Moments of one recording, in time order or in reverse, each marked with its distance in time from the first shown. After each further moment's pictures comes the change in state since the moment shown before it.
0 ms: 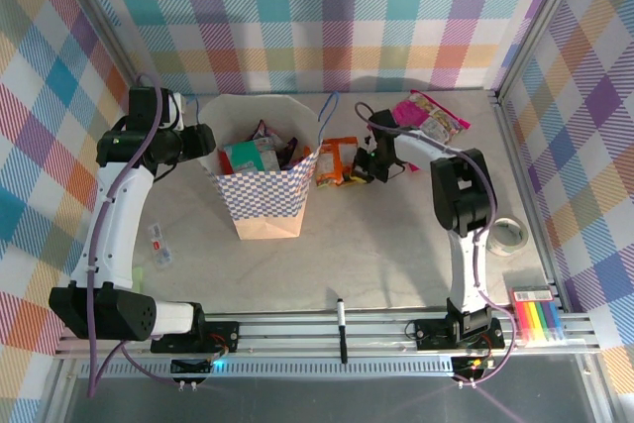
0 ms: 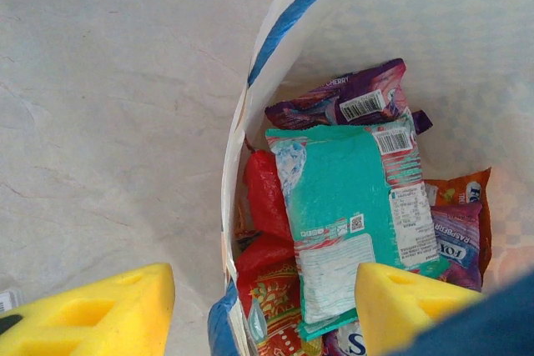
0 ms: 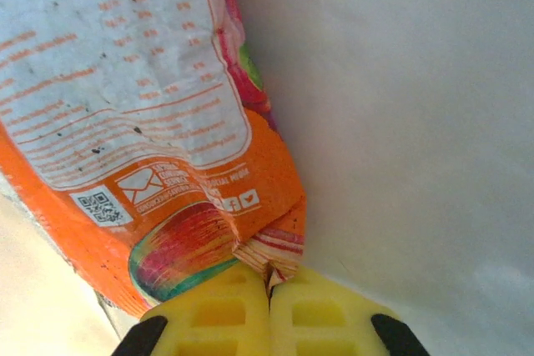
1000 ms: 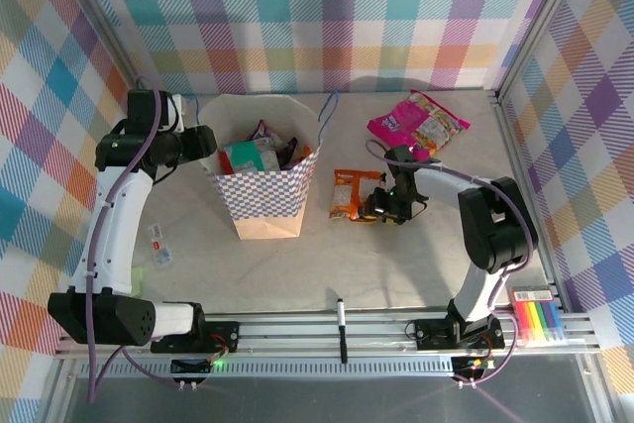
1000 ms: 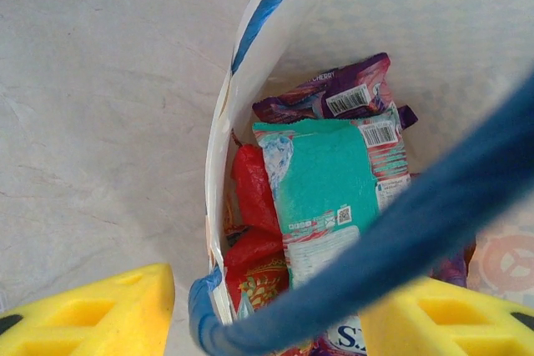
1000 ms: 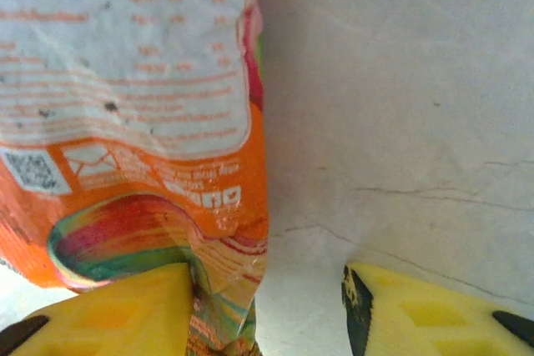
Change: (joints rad) left arm 0.000 -0.024 -0.028 0.011 0.029 -0.004; right arm 0.005 -0.358 -0.489 0.021 0.062 -0.128
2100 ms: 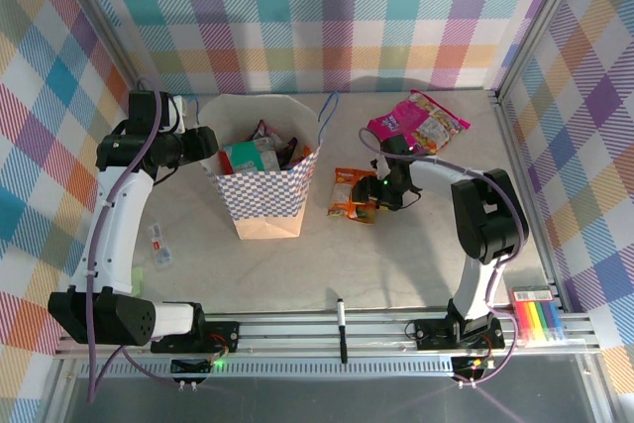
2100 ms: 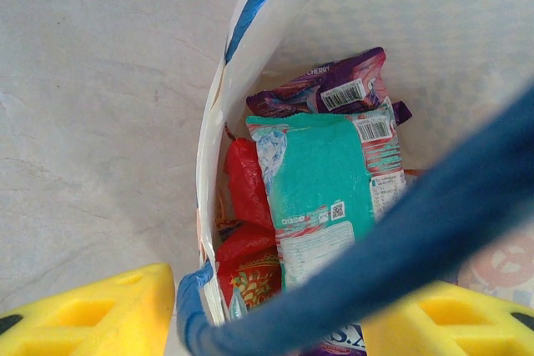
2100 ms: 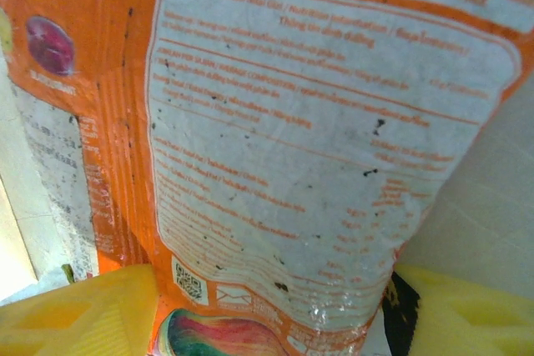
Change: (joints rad) left arm 0.000 0.000 -0.003 -0.002 0.018 -0.017; right arm 0.001 0.105 0.126 0.067 -0.063 -0.060
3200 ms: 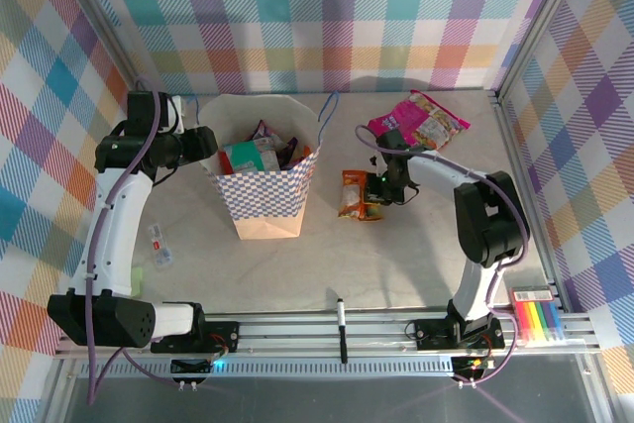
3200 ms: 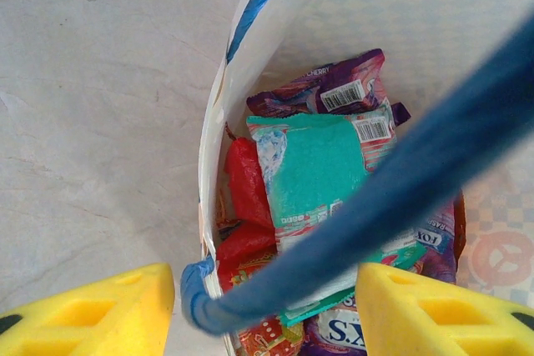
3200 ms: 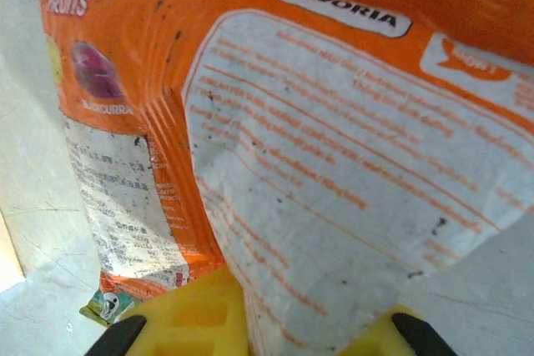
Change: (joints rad) left arm 0.000 -0.012 0.000 -0.002 -0.003 -0.003; right arm 0.024 -0.039 0.061 -0.132 0.110 -0.018
